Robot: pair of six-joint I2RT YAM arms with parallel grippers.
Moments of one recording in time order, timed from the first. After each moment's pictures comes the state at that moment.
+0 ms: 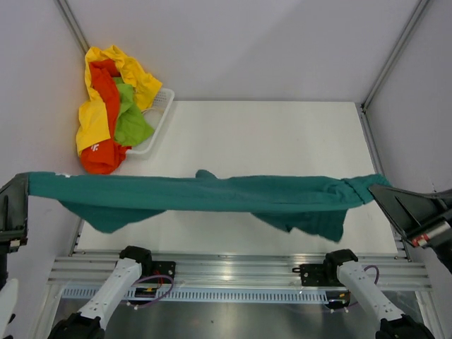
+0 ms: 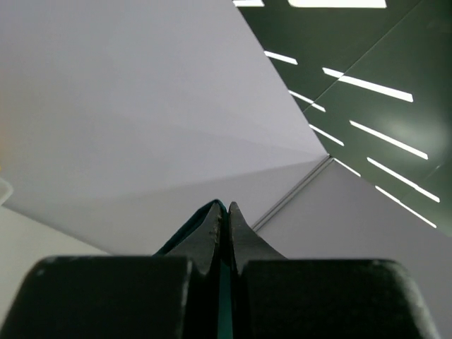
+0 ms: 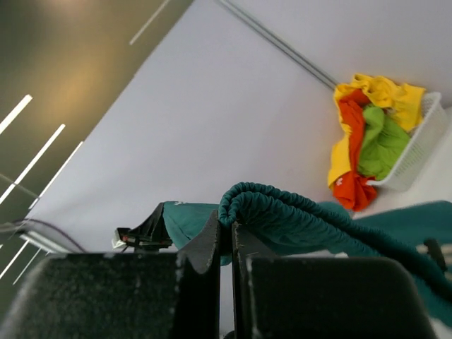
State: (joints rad) left arm -0.19 0.65 2.07 -0.97 -0.20 -0.85; right arm 0.22 0.69 1.94 -0.93 -0.38 1.16
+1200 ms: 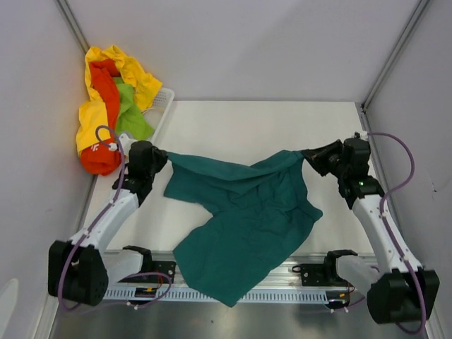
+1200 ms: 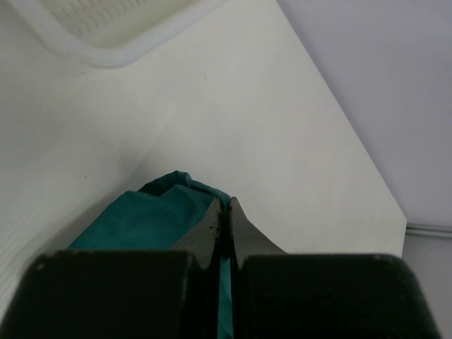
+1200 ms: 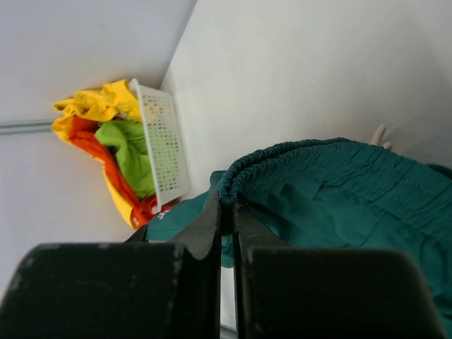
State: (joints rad) left arm -0.19 1.08 0.71 -0.09 -0.28 -0.97; right arm 0.09 0.97 0.83 -0.29 -0.22 1.11
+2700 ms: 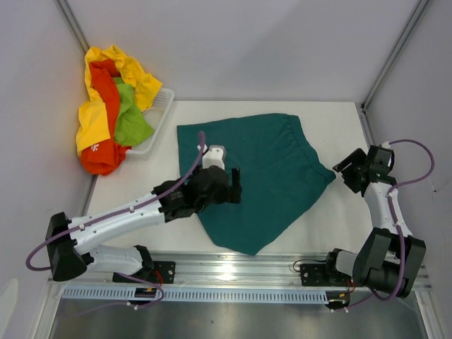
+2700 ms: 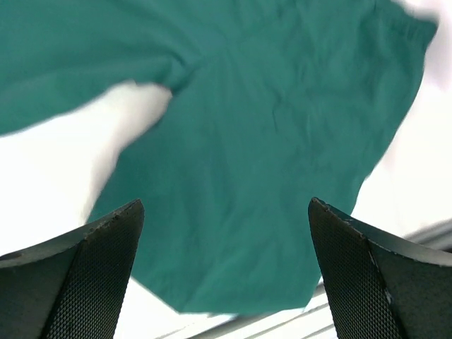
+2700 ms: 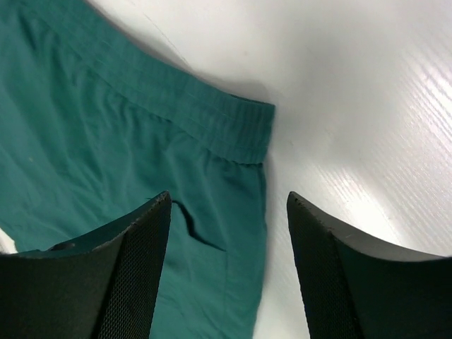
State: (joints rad) left arm -1.04 1.21 1.05 -0.53 -0.48 -0.71; right arm -0.30 1.22 0.81 -0.38 -0.14 0.62
